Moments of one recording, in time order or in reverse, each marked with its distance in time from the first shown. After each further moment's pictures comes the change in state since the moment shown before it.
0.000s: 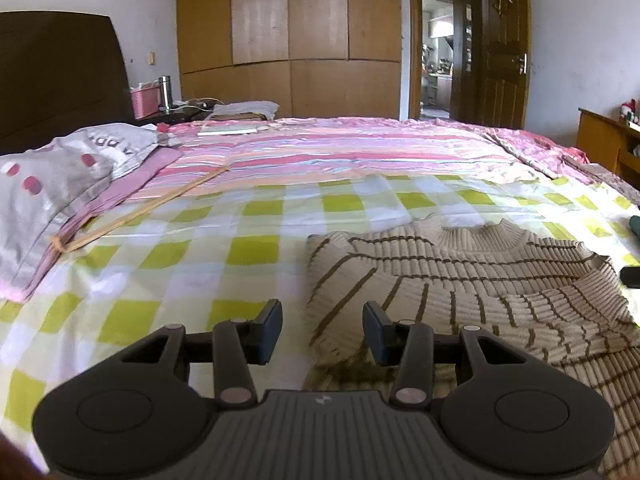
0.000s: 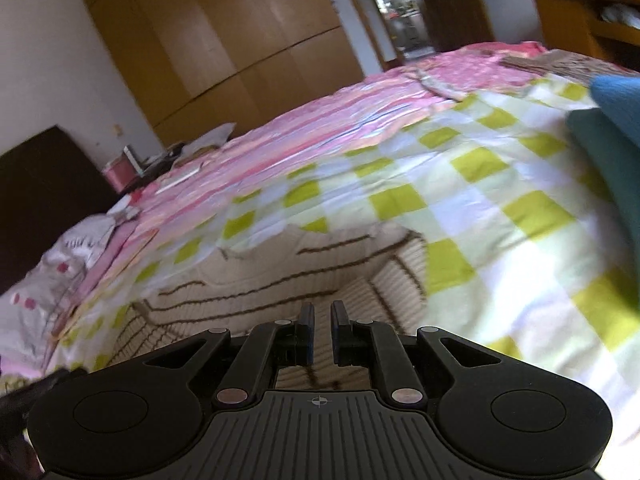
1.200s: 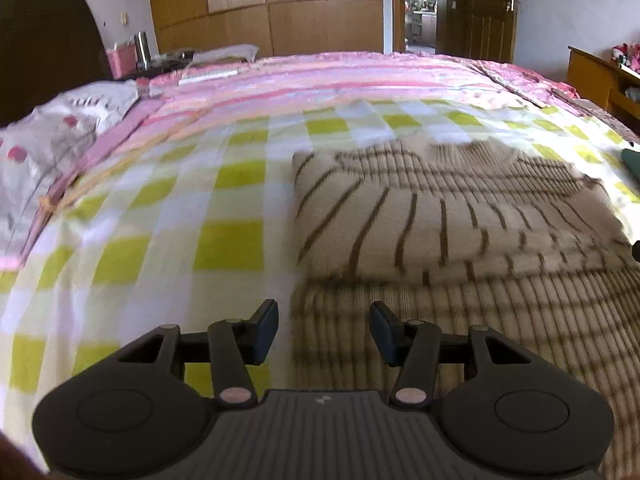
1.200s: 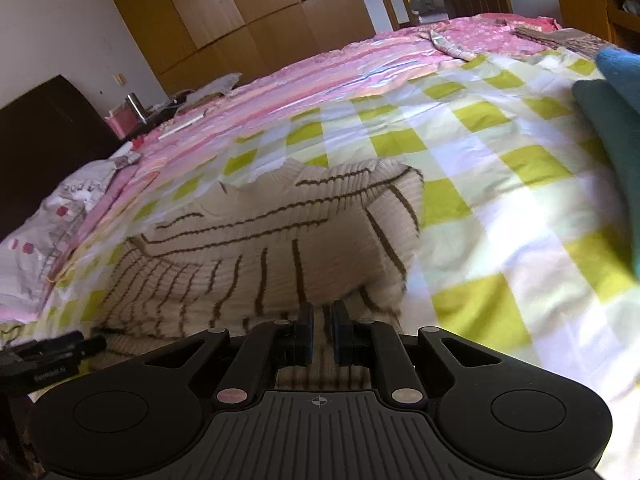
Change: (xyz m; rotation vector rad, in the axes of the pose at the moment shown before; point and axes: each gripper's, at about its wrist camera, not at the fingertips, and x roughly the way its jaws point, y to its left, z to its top) left arm -0.017 0.001 -0.031 0.062 0.200 -0.028; right arm -0.032 -0.012 -0.030 -0.030 0.126 -0.008
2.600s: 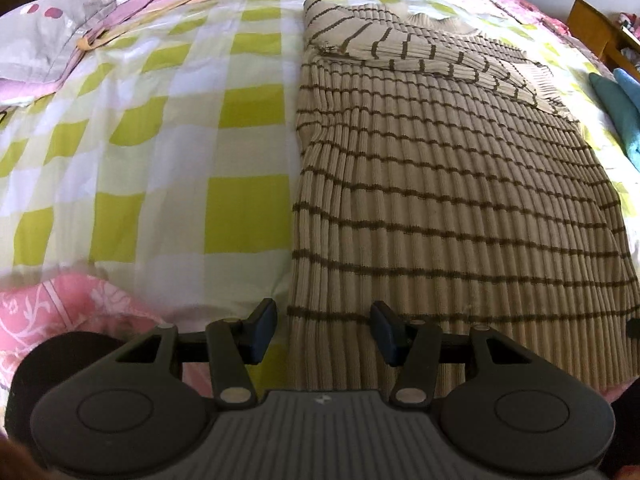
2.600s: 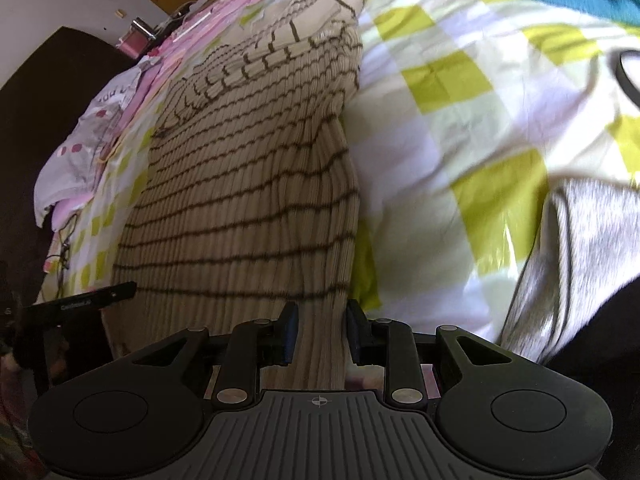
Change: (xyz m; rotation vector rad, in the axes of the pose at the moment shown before) left arm -0.098 0.010 -0.107 -0.080 0.329 -0.071; right arm -0.123 -0.024 -0.152 0.148 0.356 0.110
